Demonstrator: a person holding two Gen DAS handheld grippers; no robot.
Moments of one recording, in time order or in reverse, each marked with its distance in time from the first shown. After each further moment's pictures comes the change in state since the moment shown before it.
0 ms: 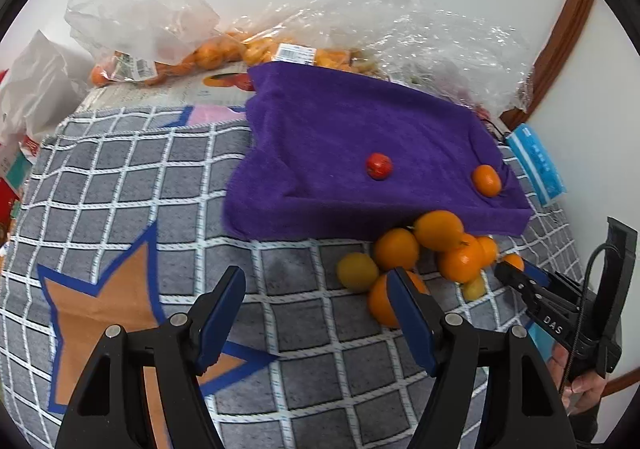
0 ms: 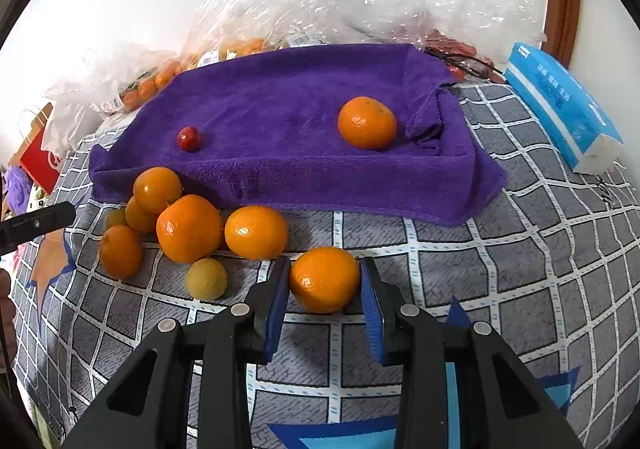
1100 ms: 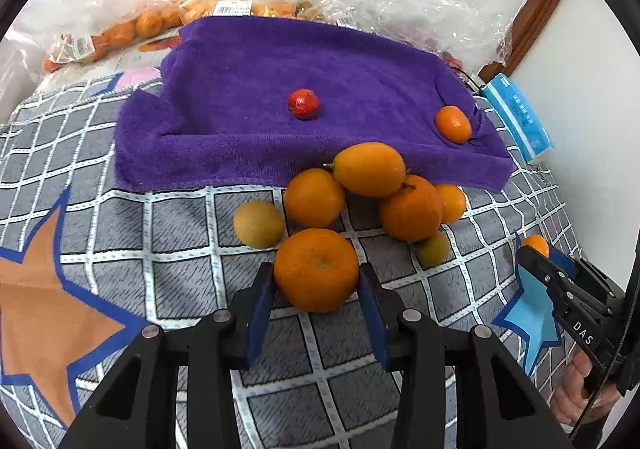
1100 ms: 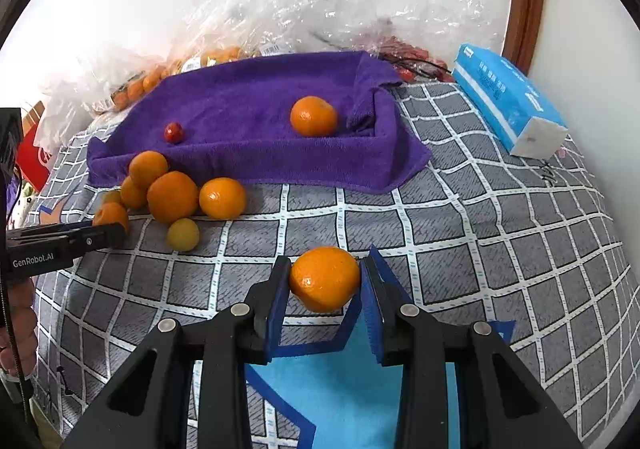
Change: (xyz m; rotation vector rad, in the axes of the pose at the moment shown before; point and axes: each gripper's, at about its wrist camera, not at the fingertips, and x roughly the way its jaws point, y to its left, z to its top) left arm 0.032 -0.054 -0.023 0.050 0.098 -0.034; right arm -0.050 -0.022 -0.024 -0.001 -0.030 -0.077
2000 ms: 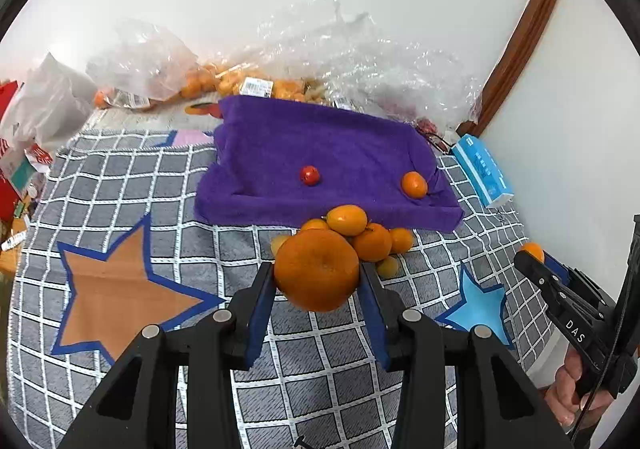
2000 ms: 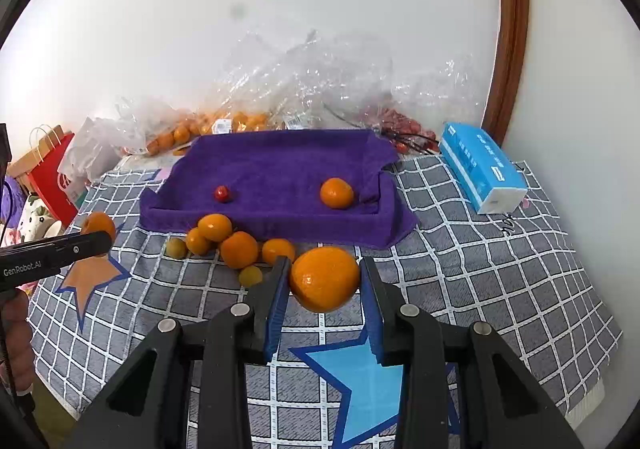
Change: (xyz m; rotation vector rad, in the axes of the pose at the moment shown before) left arm -0.110 0.009 -0.009 -0.040 -0.177 -0.017; right arm -0.096 0.032 0.018 -0.003 -0.154 -0.022
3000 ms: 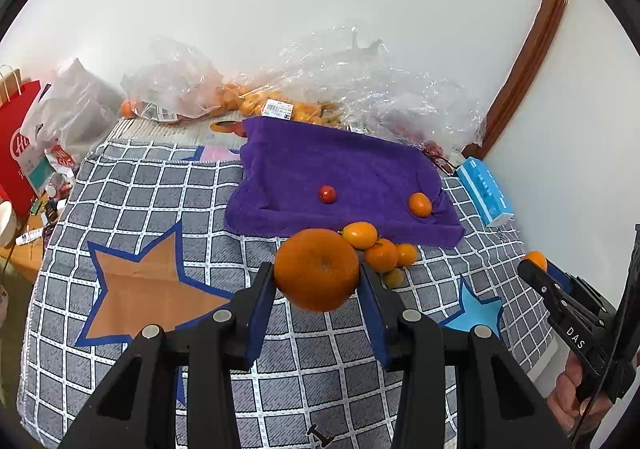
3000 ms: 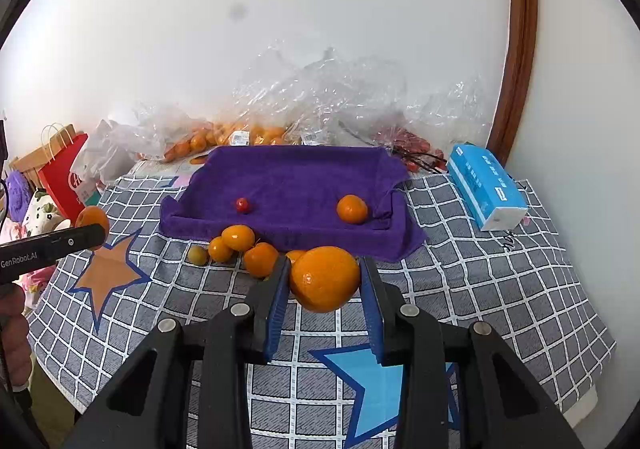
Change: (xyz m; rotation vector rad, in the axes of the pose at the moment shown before) left arm -0.031 0.013 0.000 -0.035 -0.063 0.024; right arm -0.020 0.016 0.006 -0.035 -0.033 0.011
